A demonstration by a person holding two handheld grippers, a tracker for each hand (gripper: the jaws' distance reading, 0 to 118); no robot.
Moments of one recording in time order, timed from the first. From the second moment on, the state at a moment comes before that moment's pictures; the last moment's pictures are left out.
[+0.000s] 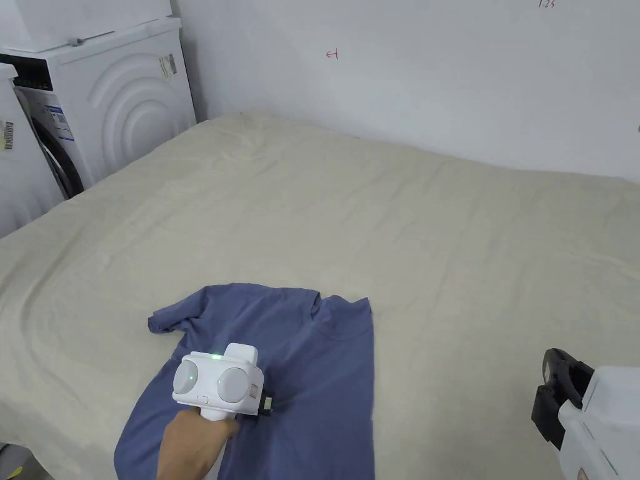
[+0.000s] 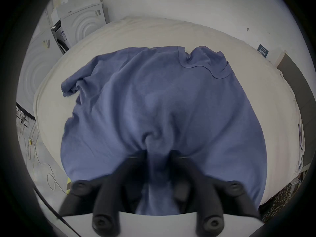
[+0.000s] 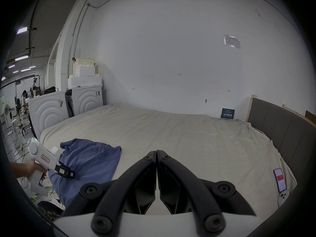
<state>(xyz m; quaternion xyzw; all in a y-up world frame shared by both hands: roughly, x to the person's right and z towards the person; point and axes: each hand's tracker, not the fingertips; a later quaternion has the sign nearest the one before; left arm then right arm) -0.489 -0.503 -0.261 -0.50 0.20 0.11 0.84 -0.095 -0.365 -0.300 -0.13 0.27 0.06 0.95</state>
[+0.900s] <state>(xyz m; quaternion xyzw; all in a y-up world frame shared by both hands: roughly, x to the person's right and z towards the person) -0.385 -0.291 -0.303 -0.28 0.02 0.12 0.95 0.019 -0.320 -0.276 -0.08 0.19 0.03 0.98</state>
